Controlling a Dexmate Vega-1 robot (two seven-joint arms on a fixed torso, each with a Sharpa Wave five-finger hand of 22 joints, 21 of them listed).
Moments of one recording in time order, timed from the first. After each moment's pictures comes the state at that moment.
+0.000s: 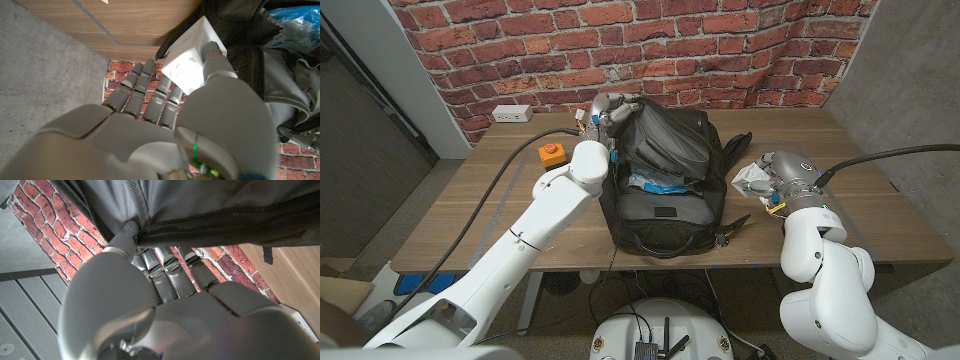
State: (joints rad) left arm 0.85 0.44 0.46 -2.05 -0.19 0.46 0.58; left_hand 1.05 0.05 0.42 -0.17 0.20 1.16 -0.09 0.23 0.19 1.21 -0.18 0.19 0.19 1.15 -0.22 0.18 0.17 0.74 -0.08 0.21 0.17; right arm -1.25 -0.78 -0.68 -2.64 -1.32 -1.31 0.36; right_hand 0.88 -0.02 0.39 -0.17 0.21 0.67 -0.16 0.61 0.20 0.89 -0.13 0.32 0.37 0.50 -0.05 0.48 0.33 0.47 -0.02 0.20 0.17
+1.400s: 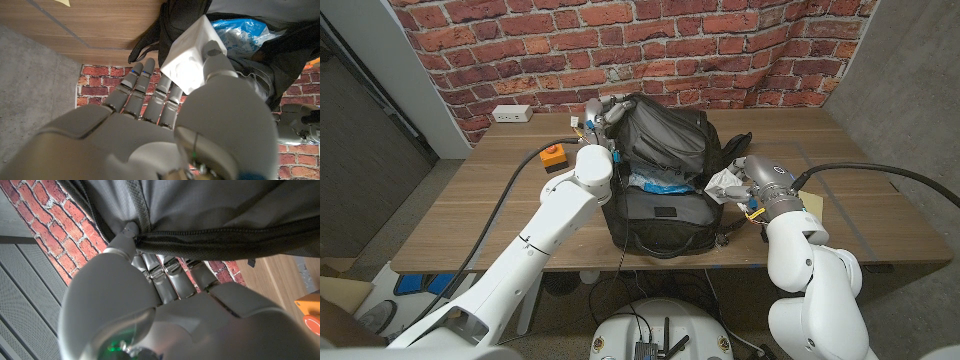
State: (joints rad) left arm 0.88 0.37 0.45 -2.02 -0.26 0.39 0.71; left_hand 1.05 0.06 0.42 -0.17 0.20 1.16 -0.09 0.23 0.20 1.21 -0.18 0.19 0.19 1.15 -0.22 0.18 0.17 0.74 -0.08 0.21 0.17; right arm -1.49 -0.42 -0.50 -2.62 -1.49 -0.83 0.45; right_hand 0.89 -0.03 0.39 -0.17 0.21 0.67 -0.16 0.61 0.21 0.90 -0.12 0.33 0.38 0.51 -0.05 0.48 0.34 0.48 -0.03 0.20 0.17
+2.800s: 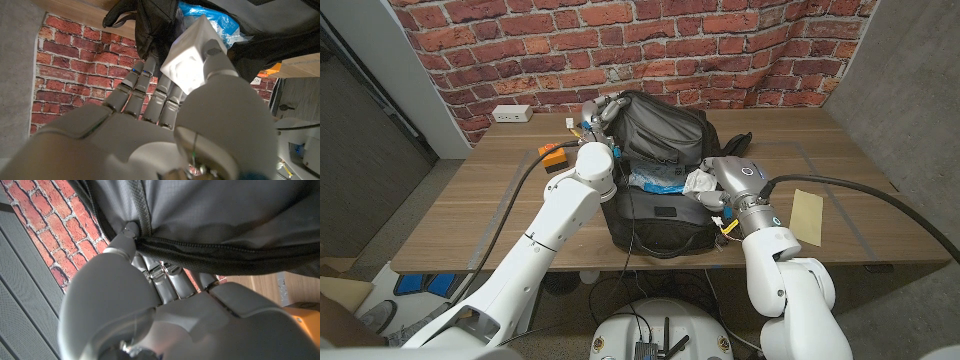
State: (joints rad) left arm 0.88 0.31 0.41 -1.99 -0.38 0.36 0.77; left_hand 1.05 0.05 0.43 -0.18 0.20 1.15 -0.08 0.22 0.20 1.21 -0.19 0.19 0.19 1.15 -0.22 0.18 0.17 0.74 -0.08 0.21 0.17; right arm -1.53 -0.40 -0.54 -2.54 -1.63 -0.57 0.29; right_hand 0.90 -0.04 0.39 -0.17 0.21 0.67 -0.16 0.62 0.21 0.90 -0.12 0.33 0.38 0.53 -0.05 0.49 0.35 0.52 -0.05 0.21 0.17
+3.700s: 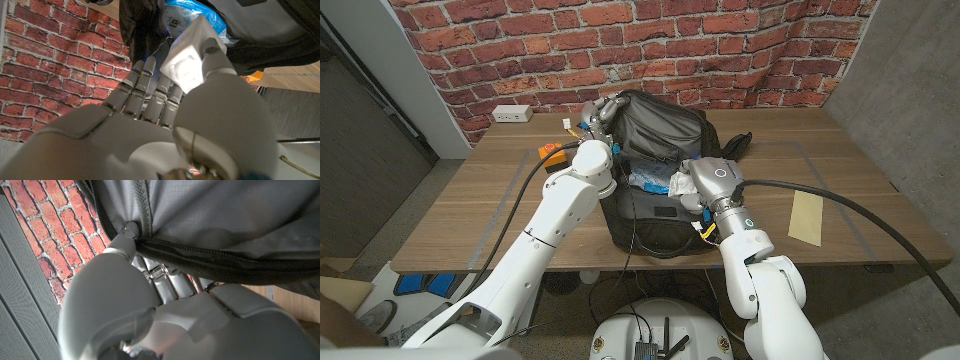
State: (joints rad) left arm 0.86 0.30 0.39 -1.97 -0.49 0.33 0.76; left_hand 1.05 0.06 0.43 -0.18 0.20 1.15 -0.09 0.22 0.20 1.21 -0.18 0.19 0.19 1.15 -0.22 0.18 0.17 0.74 -0.08 0.20 0.17; right arm -1.47 -0.39 -0.61 -2.45 -1.73 -0.51 0.27; right_hand 0.92 -0.04 0.39 -0.17 0.22 0.67 -0.16 0.62 0.22 0.90 -0.13 0.33 0.38 0.54 -0.05 0.50 0.36 0.54 -0.05 0.21 0.17
